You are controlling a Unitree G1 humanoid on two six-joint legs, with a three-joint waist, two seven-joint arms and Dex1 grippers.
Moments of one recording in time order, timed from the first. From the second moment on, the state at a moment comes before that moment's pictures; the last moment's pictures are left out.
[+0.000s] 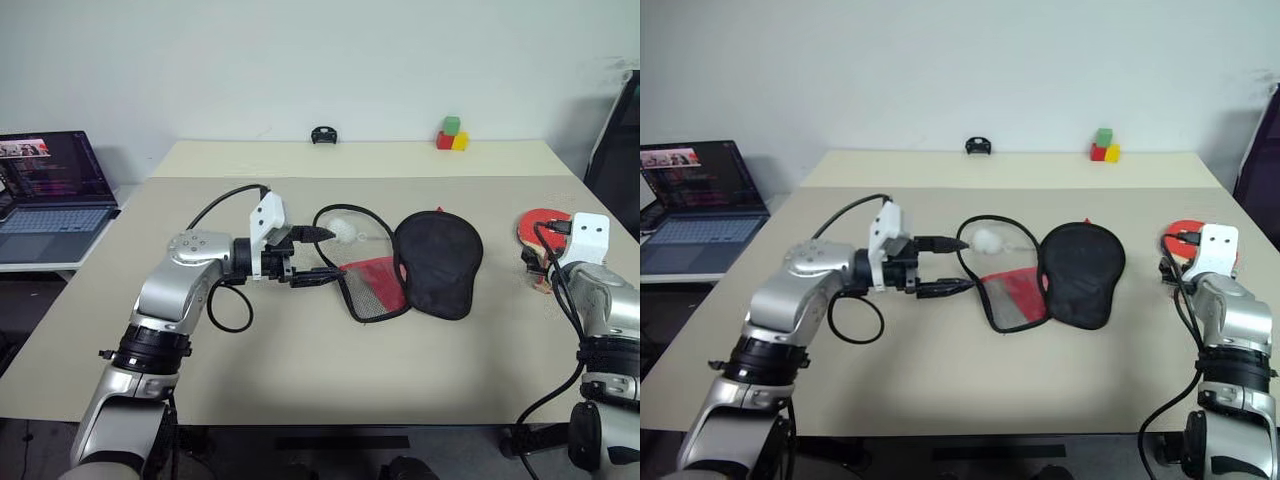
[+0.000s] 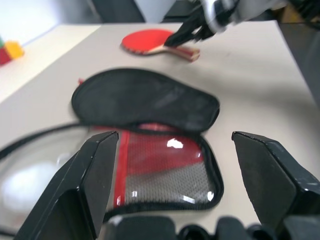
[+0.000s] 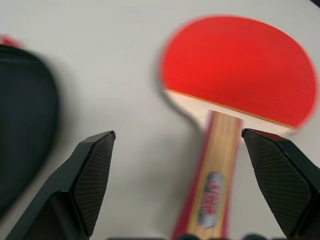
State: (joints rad) left arm -0.73 0.58 -0.10 0.05 -0.38 0.39 -1.18; right arm -0.66 -0.55 -0.39 0.40 0.18 0.74 0.05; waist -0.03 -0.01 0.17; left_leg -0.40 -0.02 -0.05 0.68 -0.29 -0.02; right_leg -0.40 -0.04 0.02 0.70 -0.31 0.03
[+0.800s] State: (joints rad) left arm -0.79 0.52 -0.13 0.12 -0.35 0.34 -1.21; right arm -0.77 -0.59 -0.28 0.77 0.12 0.55 0.10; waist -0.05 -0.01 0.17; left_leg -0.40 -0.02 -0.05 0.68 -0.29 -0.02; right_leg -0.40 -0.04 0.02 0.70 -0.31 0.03
